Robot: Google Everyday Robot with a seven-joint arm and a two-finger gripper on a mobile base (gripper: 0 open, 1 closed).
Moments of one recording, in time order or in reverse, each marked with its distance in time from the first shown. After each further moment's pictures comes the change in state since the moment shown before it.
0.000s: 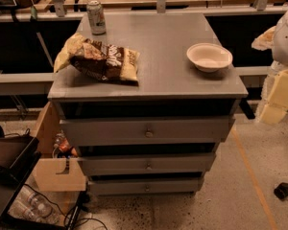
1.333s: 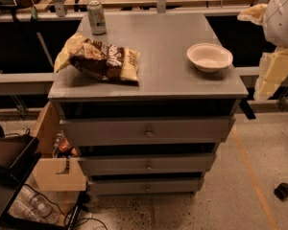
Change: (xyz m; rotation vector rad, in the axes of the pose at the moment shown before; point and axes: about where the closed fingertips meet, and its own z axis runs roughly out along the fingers) arm -0.008 -0.073 0.006 0.172 -0.039 -0.297
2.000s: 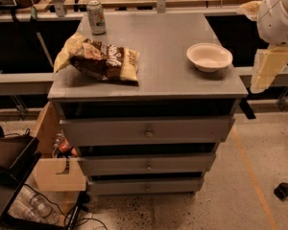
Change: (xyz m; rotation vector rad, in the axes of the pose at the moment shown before) arm 0.008 -0.027 0.013 0.089 0.072 -0.040
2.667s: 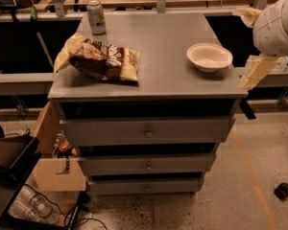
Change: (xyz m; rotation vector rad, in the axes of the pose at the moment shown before) arm 0.000 -0.019 0.040 0.135 -0.179 0.002
